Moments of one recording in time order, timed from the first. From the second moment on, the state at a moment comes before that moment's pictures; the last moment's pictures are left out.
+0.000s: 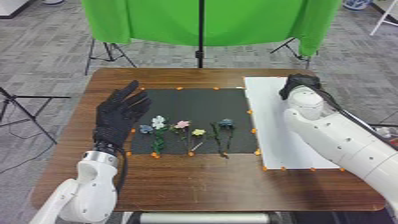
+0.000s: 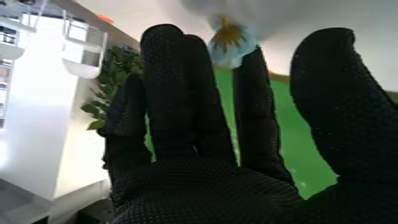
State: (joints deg) left arm 109.0 -60.4 -81.6 -118.2 33.4 11.8 10.4; right arm -46.8 -51.0 34.0 -70.5 -122.8 -9.5 43.7
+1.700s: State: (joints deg) left arm 113.2 -64.0 -85.1 -119.4 35.4 10.5 8.4; right arm -78.4 -44.4 40.7 -109.2 -132.1 7.9 36.4
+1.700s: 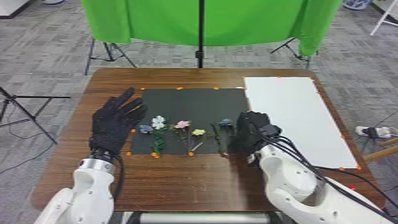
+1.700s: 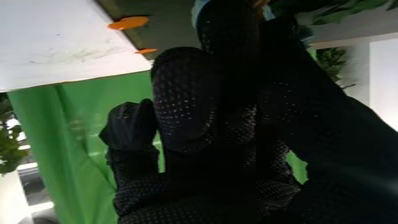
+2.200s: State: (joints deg) left arm 113.6 -64.3 -85.2 -119.4 35.5 10.3 8.3; right arm -82.0 -44.6 43.9 -111.1 -135.8 6.2 34.9
